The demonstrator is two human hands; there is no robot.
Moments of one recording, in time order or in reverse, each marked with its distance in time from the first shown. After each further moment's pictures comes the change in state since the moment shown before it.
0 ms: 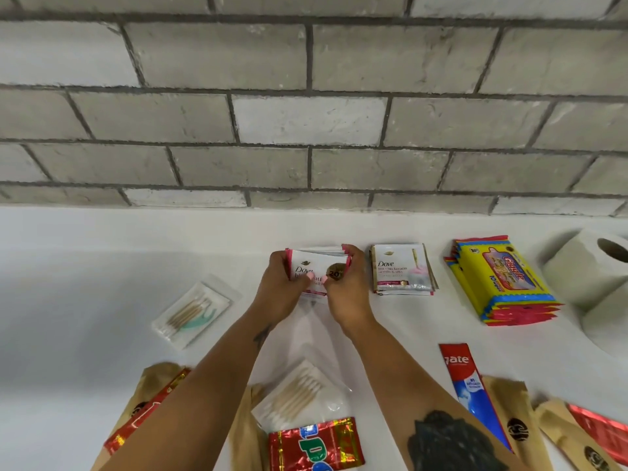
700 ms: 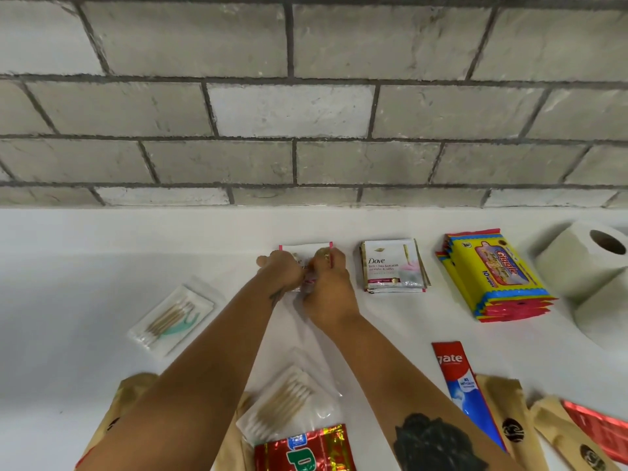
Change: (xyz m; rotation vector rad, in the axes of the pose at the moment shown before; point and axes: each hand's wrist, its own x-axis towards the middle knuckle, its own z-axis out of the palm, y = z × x) left_hand 0.048 0.022 0.024 0.581 -0.086 -0.433; right_hand -0.001 -0.005 0.001 -0.706 -0.193 -0.119
